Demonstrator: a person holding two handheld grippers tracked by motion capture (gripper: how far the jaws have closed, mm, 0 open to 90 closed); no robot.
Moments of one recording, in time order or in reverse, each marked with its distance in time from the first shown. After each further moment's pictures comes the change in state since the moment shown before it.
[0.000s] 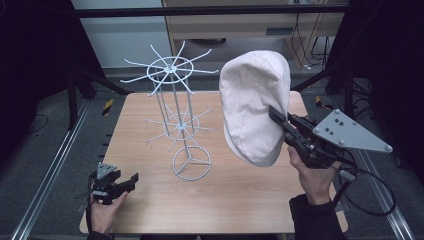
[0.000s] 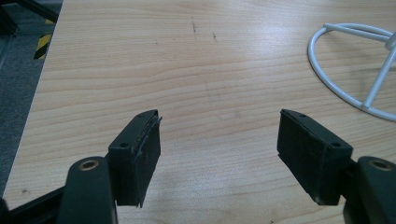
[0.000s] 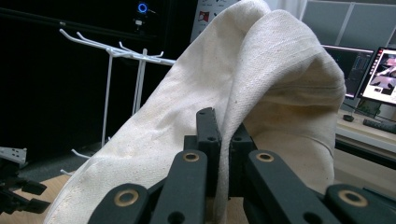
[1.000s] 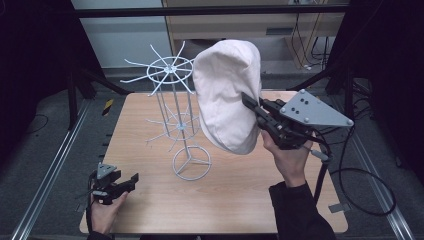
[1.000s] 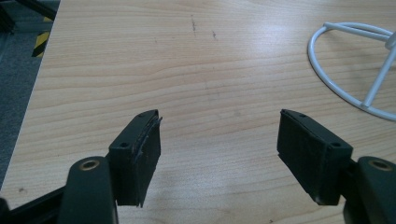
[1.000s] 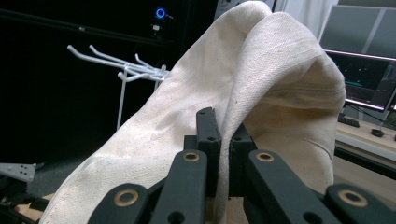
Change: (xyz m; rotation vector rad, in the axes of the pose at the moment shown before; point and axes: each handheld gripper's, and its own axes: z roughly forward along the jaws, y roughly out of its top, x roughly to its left) left arm 0.000 -0.001 0.000 0.002 -0.005 -0.005; right arm 0.013 0.013 0.051 -0.009 0.076 -0.009
